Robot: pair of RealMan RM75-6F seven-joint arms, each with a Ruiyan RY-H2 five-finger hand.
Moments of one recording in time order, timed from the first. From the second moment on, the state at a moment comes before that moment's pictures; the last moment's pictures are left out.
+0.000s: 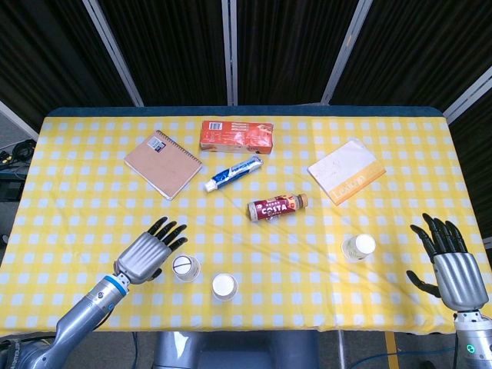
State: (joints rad) left arm -0.56 -1.26 -0.07 -1.93 1.23 0.88 0.76; right arm 0.09 -1.13 0.05 -1.55 -1.59 1.52 0.01
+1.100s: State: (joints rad) left arm -0.64 -1.35 0.08 -1.96 1.25 0.96 0.77; right arm 0.09 -1.12 0.04 -1.56 -1.59 1.52 0.02
